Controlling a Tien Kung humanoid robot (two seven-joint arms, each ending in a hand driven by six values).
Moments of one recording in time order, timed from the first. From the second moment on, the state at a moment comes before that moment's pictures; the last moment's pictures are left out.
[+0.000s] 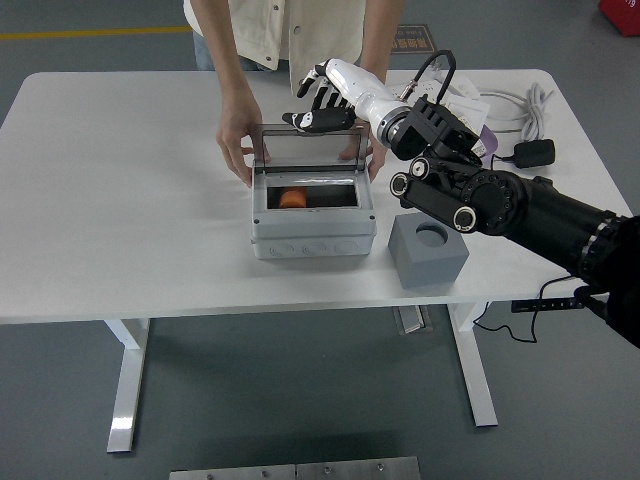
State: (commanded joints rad) left arm -0.11 0.26 -0.80 -0.18 0.79 -0.06 0.29; right arm 1.19 -0.08 0.16 0.69 -1.09 -0.32 0.00
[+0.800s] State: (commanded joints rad) left arm -0.11 0.25 -0.80 -0.18 0.79 -0.07 0.29; right arm 1.11 -0.06 0.11 0.68 -1.06 -0.36 0.03
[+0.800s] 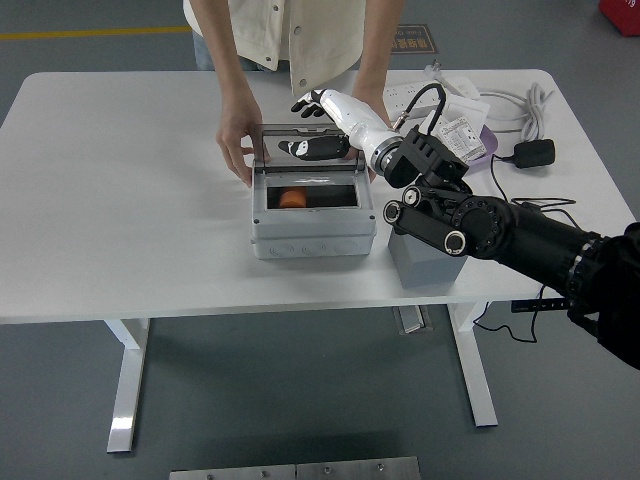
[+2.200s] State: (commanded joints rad) left arm -0.08 0.24 -0.80 -0.18 0.76 -0.06 0.28; right arm 1.06 -0.16 0.19 0.98 -1.39 -0.22 -0.14
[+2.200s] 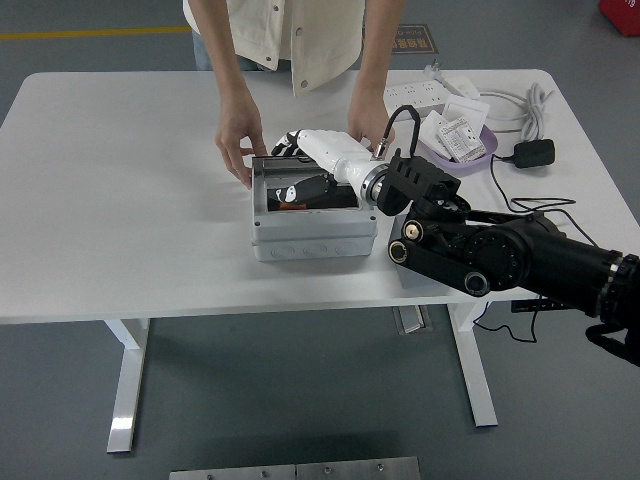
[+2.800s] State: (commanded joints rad) left arm -0.08 0.24 -0.80 -0.18 0.77 -0.06 0.29; right arm 1.01 -0.19 0.29 1.04 -1.44 -0.13 -0.19
